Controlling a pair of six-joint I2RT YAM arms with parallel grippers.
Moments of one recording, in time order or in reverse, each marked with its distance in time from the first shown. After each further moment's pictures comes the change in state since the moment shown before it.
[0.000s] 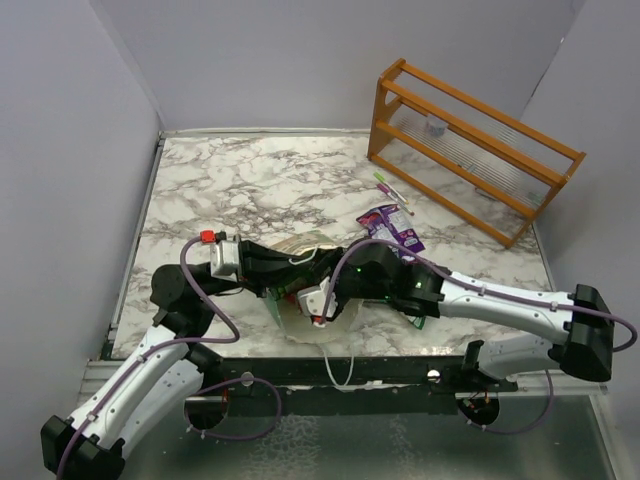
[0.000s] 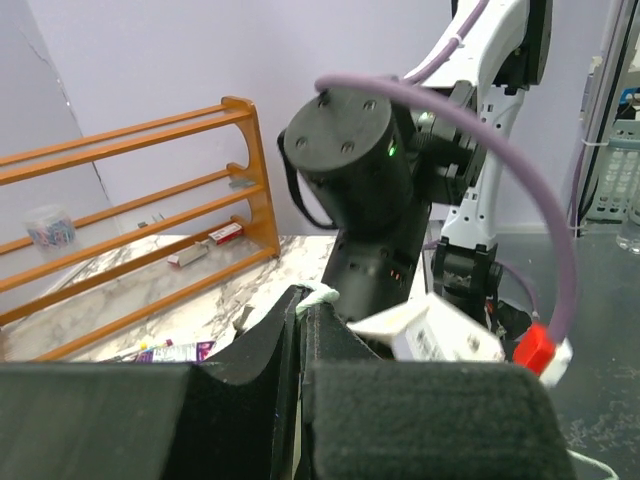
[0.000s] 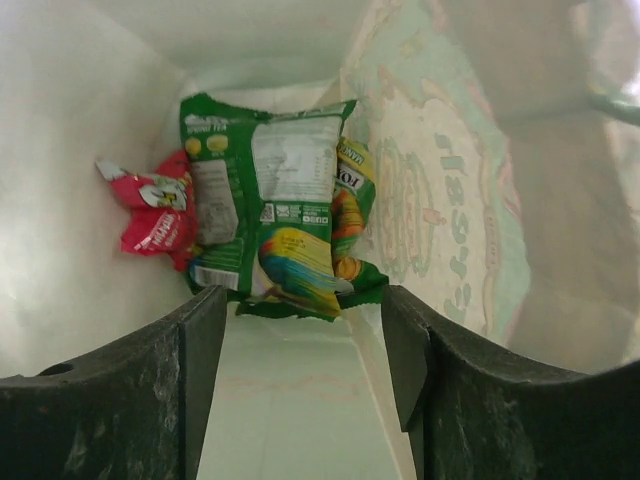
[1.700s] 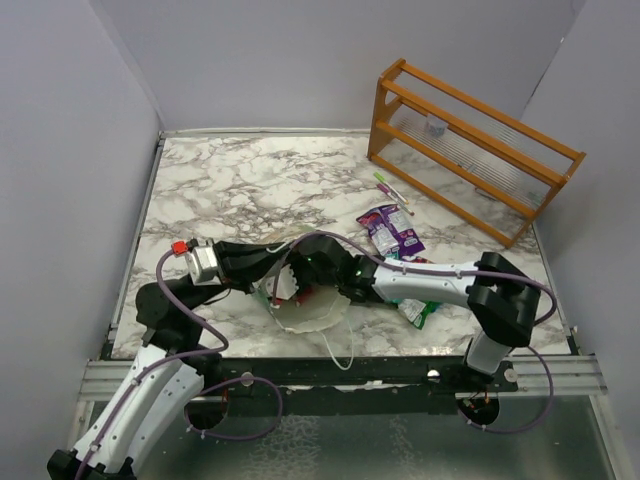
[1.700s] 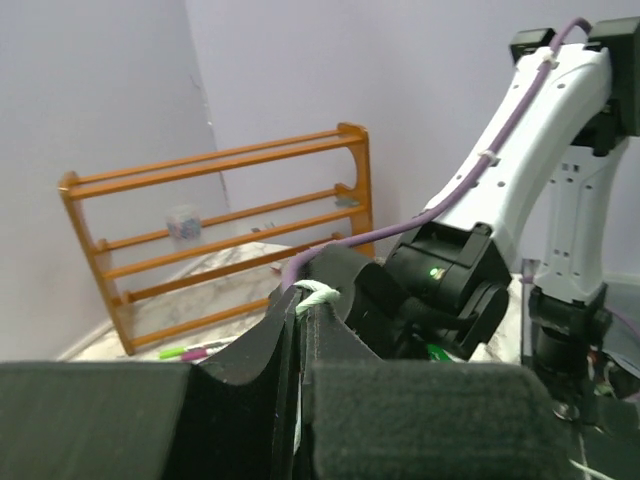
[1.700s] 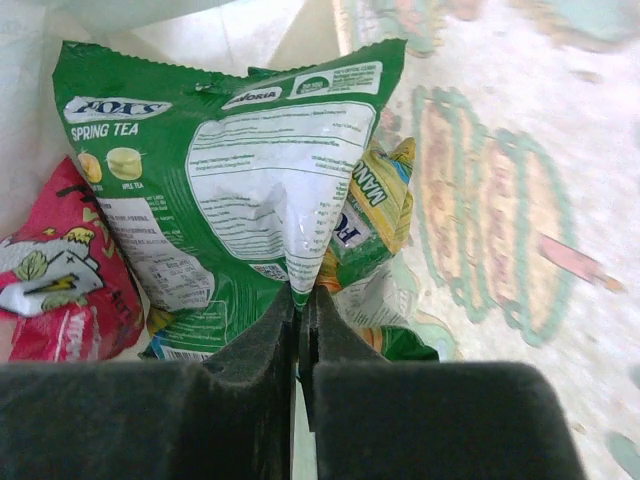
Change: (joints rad) left arm 0.109 -0.136 -0.047 -0.057 -0.138 0.028; right arm -0.043 0.478 0.148 0.269 0.159 -0.076
